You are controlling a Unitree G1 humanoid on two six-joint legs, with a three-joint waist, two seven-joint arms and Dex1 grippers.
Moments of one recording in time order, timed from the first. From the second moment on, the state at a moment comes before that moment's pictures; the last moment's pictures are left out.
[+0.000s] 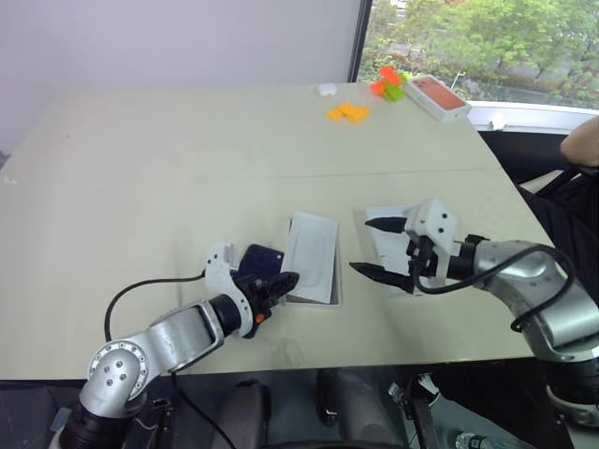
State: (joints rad) left arm -0.05 0.54 -0.13 -0.60 -1.89 0.66 0.68; right arm -0.28 -0.76 0.00 -0.43 0.44 0.59 0.89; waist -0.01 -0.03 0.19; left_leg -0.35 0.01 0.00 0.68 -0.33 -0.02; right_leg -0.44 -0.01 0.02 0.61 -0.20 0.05
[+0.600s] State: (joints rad) left arm 0.09 0.70 0.03 -0.71 -1.91 0.64 0.46; right arm -0.33 -0.74 0.05 -0.39 0.43 0.58 0.90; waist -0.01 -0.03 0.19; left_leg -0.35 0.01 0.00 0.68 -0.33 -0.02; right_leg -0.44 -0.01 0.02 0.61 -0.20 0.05
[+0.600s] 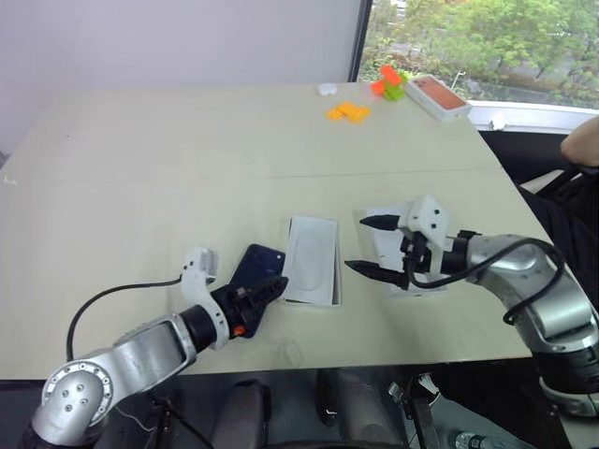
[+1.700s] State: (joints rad) left arm 0.25 0.81 0.21 -0.61 -0.86 0.56 -0.56; right arm -0.71 -0.48 0.45 -0.19 0.16 1.05 0.62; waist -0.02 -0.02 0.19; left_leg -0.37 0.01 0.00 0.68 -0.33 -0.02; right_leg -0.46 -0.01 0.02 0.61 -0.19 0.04
